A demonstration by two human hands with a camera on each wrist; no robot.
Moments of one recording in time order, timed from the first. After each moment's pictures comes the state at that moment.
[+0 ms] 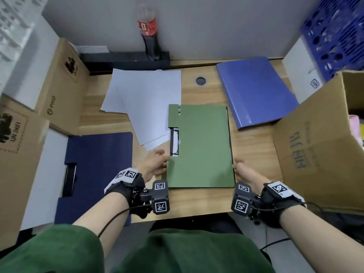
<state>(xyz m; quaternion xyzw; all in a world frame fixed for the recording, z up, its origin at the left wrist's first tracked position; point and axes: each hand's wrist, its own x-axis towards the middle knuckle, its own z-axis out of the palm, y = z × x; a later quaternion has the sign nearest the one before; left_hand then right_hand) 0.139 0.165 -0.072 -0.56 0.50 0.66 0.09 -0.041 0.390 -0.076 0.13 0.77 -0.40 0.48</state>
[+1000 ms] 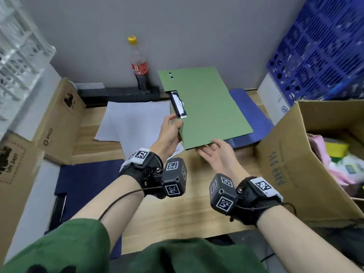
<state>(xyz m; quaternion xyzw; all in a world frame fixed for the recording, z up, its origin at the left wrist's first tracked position) -0.002 0.161 0.037 -0.38 0.49 0.77 -0.15 -0.058 0.305 0.027 0.13 0.47 -0.76 0.42</state>
